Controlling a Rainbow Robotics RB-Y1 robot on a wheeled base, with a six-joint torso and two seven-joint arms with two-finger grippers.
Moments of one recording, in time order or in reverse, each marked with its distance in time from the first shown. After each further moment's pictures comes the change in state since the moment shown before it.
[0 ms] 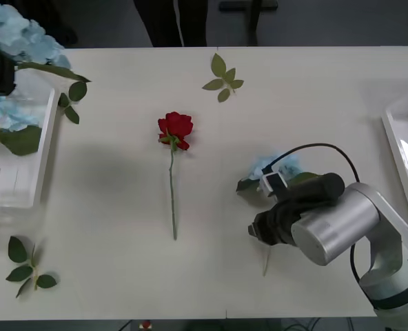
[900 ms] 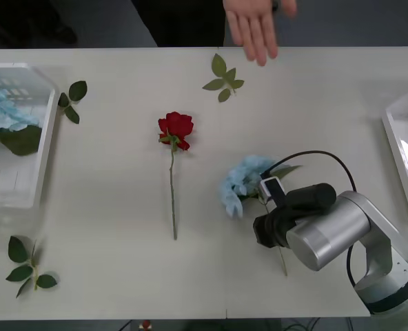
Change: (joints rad) right arm 0.003 0.000 0.027 0.079 0.035 -0.094 -0.002; left arm 0.223 0.243 0.172 0.703 0.152 -0.745 -0.334
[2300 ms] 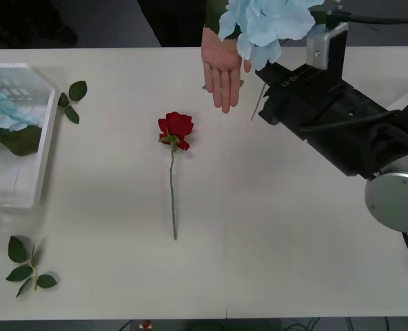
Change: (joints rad) right arm -0.066 -0.063 -0.270 -0.300 -0.625 -0.801 0.586; left arm -0.010 0.000 -0.091 0.077 0.085 -0.122 -0.028
